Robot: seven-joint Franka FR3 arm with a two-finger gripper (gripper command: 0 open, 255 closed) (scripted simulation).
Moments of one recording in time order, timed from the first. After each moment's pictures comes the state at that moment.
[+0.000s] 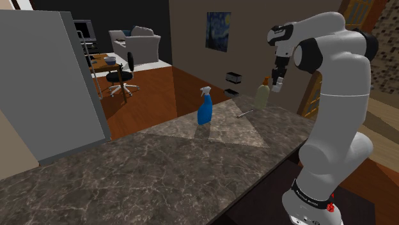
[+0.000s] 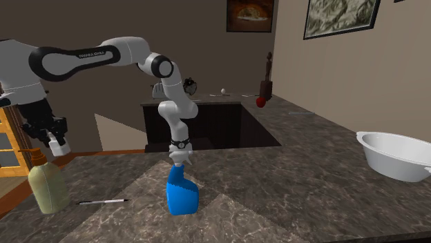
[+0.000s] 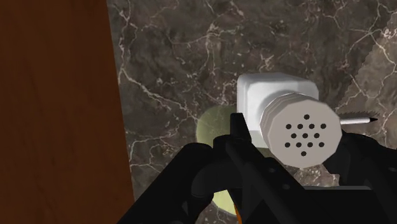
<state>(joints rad) -0.47 0.32 -0.56 -1.48 0.18 1.61 -0.84</state>
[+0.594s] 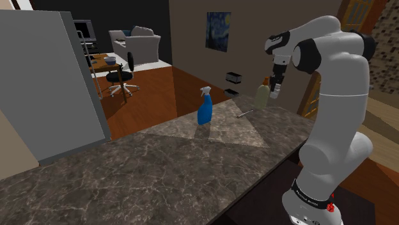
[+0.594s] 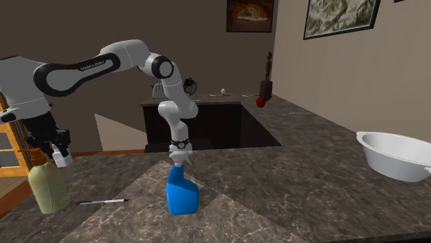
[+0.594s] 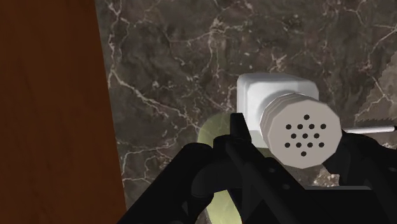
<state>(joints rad) -0.46 0.33 -0.55 -1.58 0.19 1.72 -0.84</state>
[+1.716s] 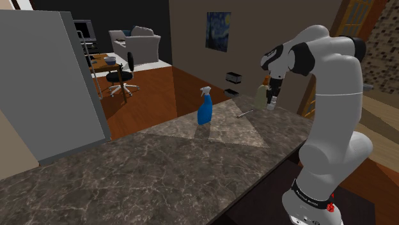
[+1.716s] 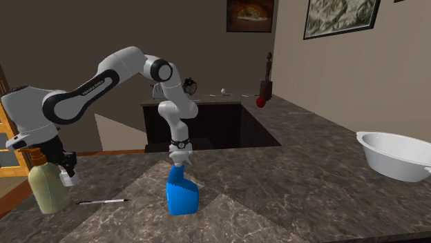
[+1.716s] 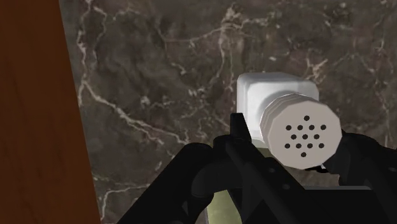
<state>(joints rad) -0.46 0.40 -0.54 -1.73 0.23 1.93 -0.88</state>
